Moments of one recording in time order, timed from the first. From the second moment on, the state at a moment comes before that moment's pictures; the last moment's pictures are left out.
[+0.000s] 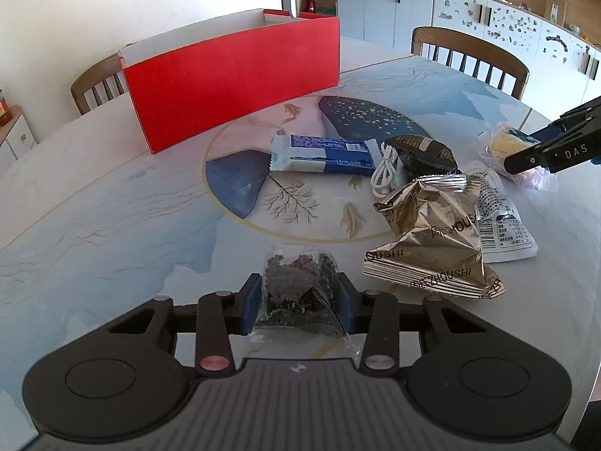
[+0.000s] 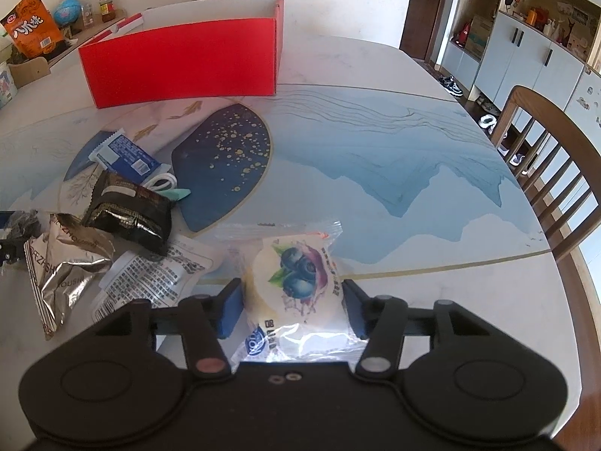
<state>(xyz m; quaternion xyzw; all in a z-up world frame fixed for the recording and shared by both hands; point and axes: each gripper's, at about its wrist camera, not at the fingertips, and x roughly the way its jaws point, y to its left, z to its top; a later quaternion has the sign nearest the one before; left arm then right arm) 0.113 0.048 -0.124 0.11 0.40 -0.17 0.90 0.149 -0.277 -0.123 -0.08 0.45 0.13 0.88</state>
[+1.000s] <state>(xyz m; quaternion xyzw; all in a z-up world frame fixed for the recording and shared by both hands) 0.114 0.048 -0.097 0.08 0.39 -0.15 0.91 0.147 -0.268 -0.102 -0.08 0.43 0.13 0.89</state>
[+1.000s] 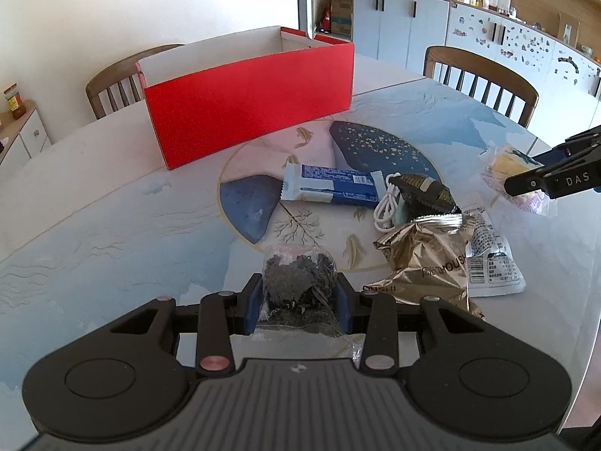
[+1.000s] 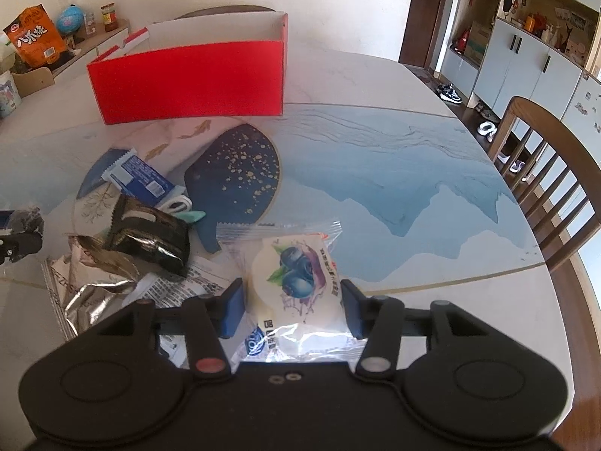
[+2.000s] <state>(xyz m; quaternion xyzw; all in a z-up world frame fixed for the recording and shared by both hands) 0.154 0.041 -0.007 0.00 0.37 -0.10 0.92 0.169 -0.219 0.002 -0.05 0.38 0.18 0.91</state>
